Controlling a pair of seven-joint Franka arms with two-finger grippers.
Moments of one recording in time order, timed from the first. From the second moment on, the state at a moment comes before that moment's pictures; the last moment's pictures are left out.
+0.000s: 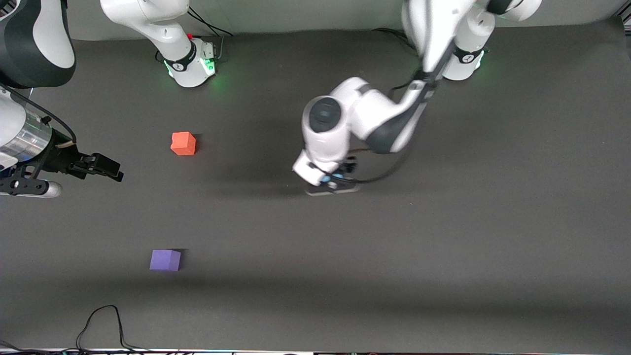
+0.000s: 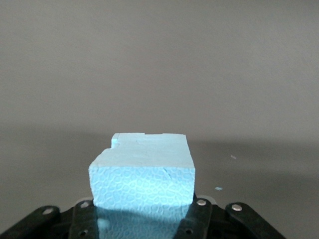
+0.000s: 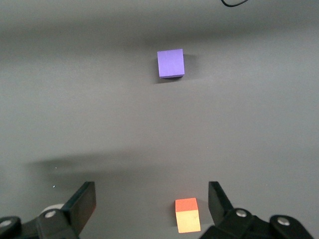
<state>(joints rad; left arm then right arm) -0.77 0.70 -0.07 -1.31 0.06 2.00 -0.95 0.12 0.08 -0.08 -1.65 0.05 1.76 0.15</state>
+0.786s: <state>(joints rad) -0.90 0.92 -0.06 -1.26 0.07 2.21 -1.02 0.12 0.08 -0.12 -1.64 0.05 1.71 0.15</state>
